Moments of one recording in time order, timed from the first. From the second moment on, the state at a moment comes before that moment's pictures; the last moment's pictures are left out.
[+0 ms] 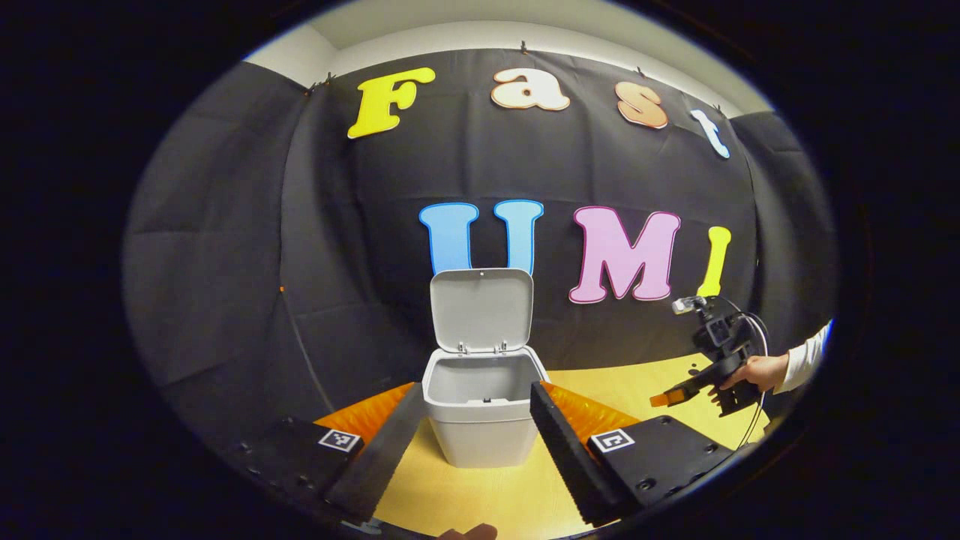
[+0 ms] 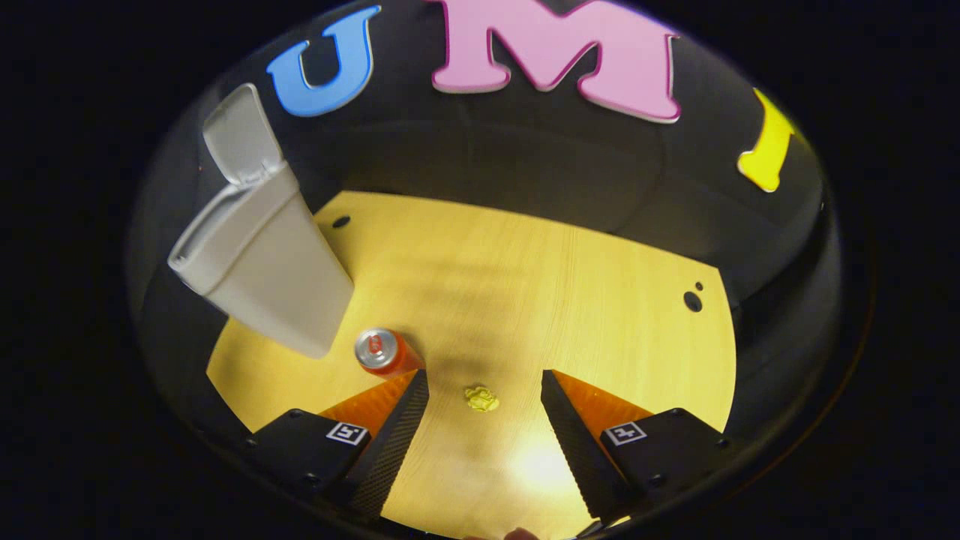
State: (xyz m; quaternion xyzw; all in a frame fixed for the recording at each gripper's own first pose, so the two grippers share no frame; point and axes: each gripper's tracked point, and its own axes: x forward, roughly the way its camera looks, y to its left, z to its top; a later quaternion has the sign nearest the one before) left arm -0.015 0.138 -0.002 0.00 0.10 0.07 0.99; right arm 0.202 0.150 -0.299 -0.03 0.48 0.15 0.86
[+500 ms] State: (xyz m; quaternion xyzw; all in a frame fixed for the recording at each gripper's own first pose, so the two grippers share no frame) left arm -0.070 0.086 -0.023 -0.05 0.12 0.13 0.98; right arm 0.207 0.154 -0.443 -0.05 0.64 0.12 0.76
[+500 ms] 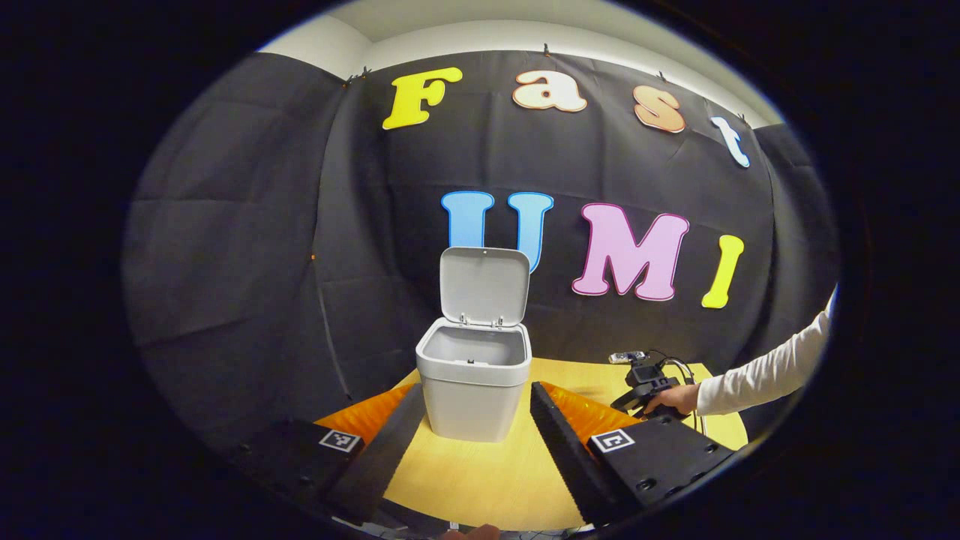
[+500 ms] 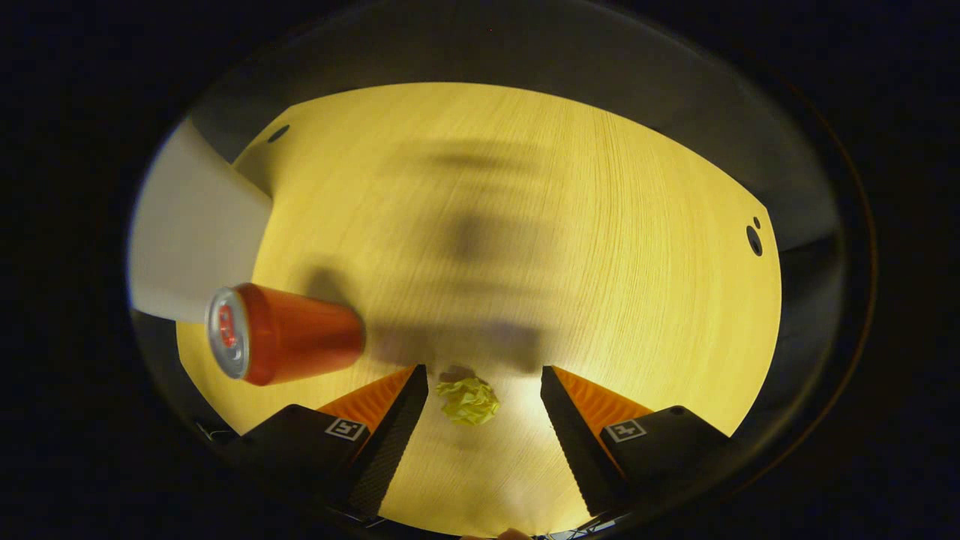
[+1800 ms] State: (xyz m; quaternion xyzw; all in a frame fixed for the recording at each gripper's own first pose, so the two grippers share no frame) left arm -0.078 0.060 -0.051 -0.03 0.11 0.08 0.99; right arm 0.279 0.236 -0.212 0.16 0.45 0.24 0.85
